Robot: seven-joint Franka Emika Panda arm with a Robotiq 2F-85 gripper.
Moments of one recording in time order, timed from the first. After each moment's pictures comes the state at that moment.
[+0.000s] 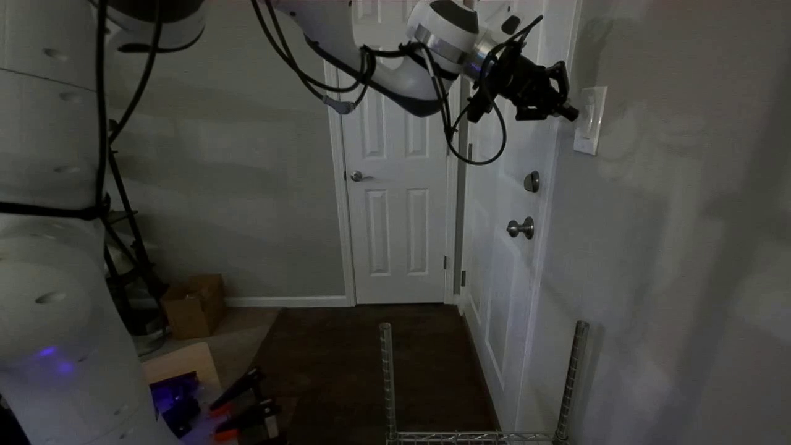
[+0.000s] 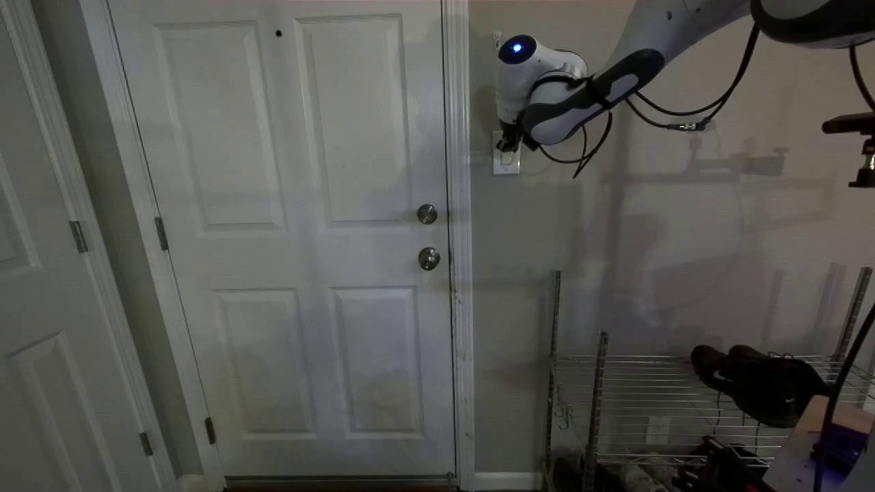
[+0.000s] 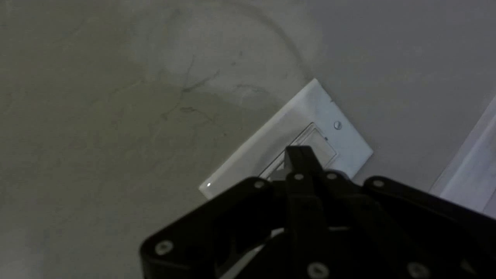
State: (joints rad) arm 0.07 0.27 -0.17 -1.58 -1.02 2.46 0.42
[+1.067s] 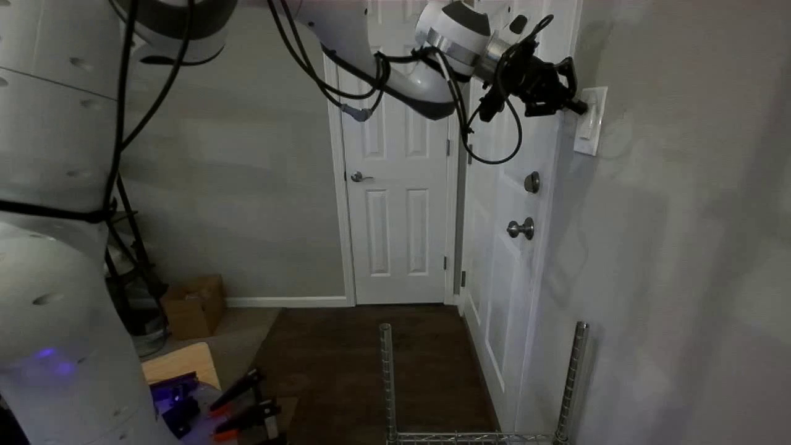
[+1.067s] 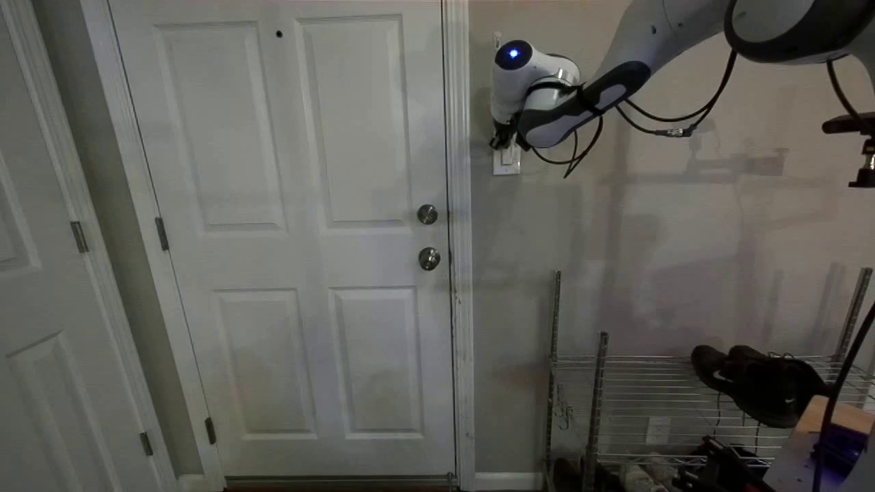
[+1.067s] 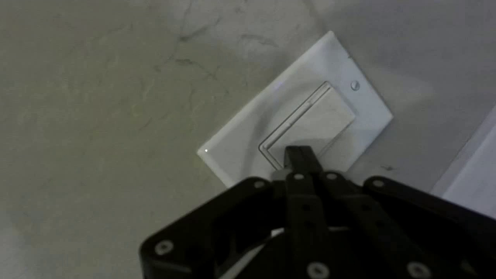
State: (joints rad) arm 0.06 0.34 -0.17 -1.48 -1.03 2.52 0.43
